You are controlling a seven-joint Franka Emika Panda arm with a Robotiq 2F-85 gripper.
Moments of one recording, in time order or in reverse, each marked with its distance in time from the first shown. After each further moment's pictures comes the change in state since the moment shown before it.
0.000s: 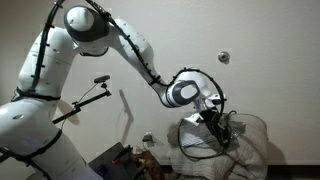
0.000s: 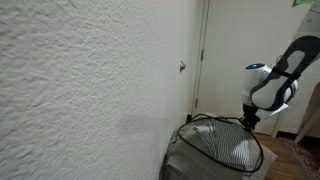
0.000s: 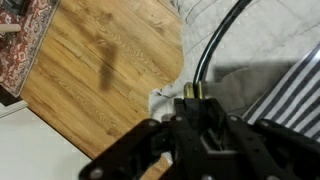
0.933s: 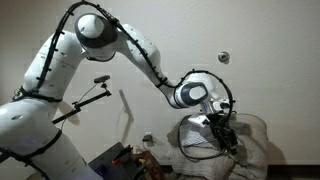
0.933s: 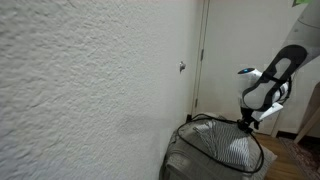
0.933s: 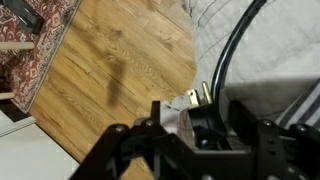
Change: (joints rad) arm -0.014 0.096 -0.003 0.133 0.015 -0.139 0.000
